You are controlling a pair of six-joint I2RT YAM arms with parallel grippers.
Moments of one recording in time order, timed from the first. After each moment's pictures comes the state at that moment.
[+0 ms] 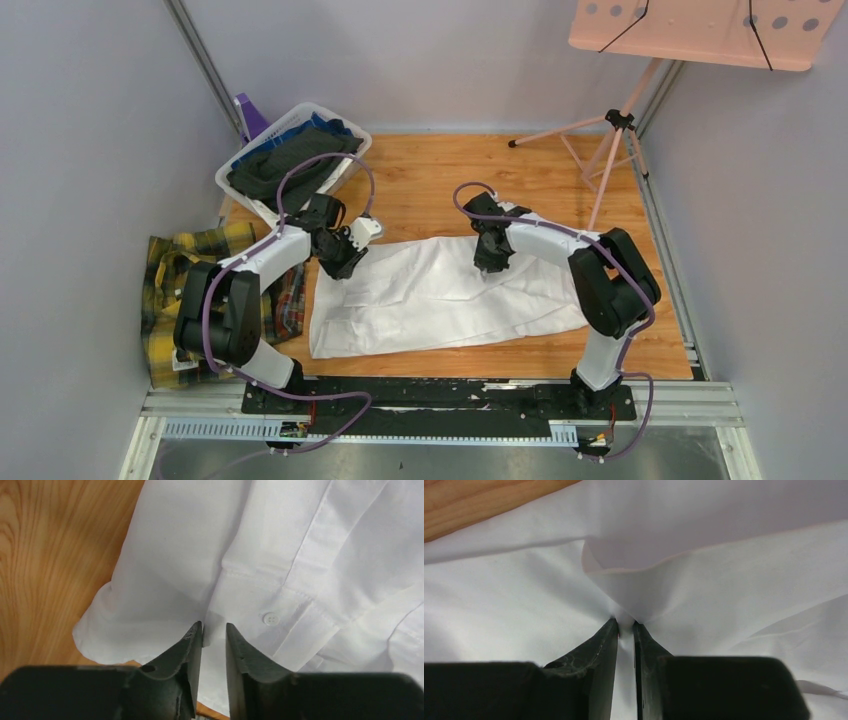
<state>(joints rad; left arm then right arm) -0.24 1.52 0.89 -0.57 0.27 0.63 0.58 1.81 1.16 -0.60 0.22 0.78</state>
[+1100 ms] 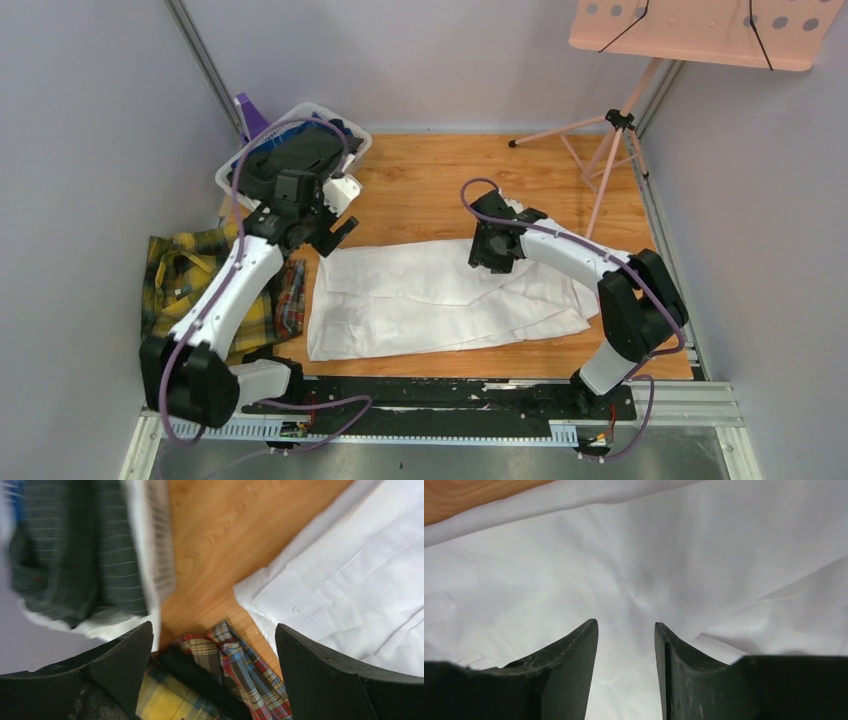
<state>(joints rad) -0.24 1.30 1.02 -0.62 -0.03 0.61 0.59 1.67 1.10 -0.62 0.15 0.79</state>
